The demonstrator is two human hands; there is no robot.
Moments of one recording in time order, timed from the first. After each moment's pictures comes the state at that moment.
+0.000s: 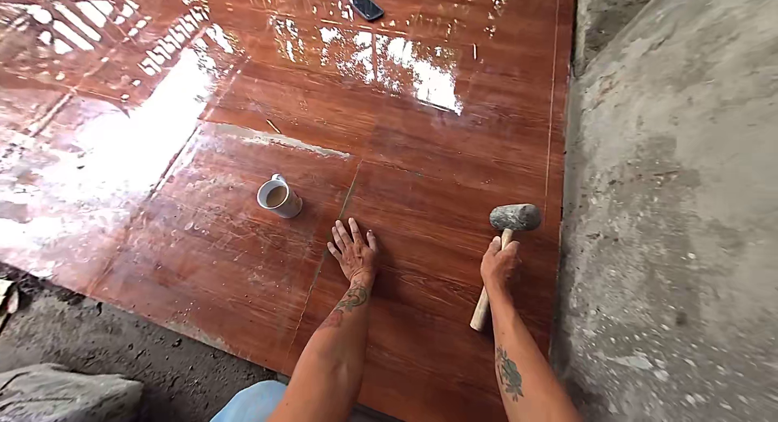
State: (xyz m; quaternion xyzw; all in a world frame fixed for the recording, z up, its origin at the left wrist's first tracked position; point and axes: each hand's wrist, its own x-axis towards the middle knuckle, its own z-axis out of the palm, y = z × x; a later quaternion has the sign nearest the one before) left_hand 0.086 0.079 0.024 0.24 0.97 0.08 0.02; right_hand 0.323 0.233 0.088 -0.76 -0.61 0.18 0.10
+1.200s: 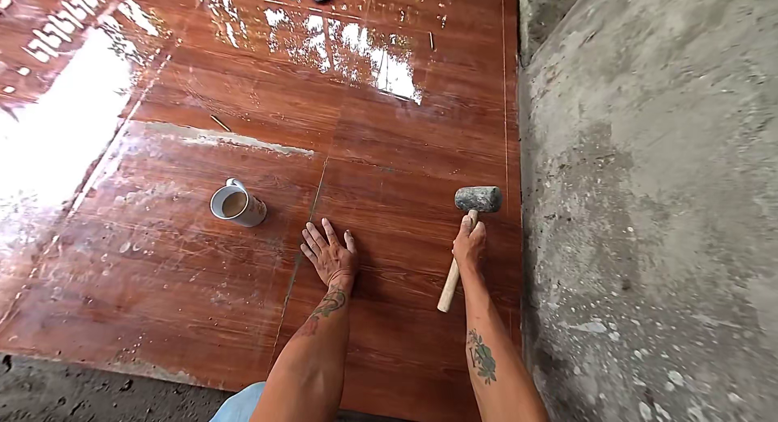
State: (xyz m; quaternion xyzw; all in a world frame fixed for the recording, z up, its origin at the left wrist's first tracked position) left_hand 0.079 0.079 0.018 0.26 0.96 0.06 0.03; right_hand 0.304 0.241 0.091 -0.75 -0.59 0.25 0.16
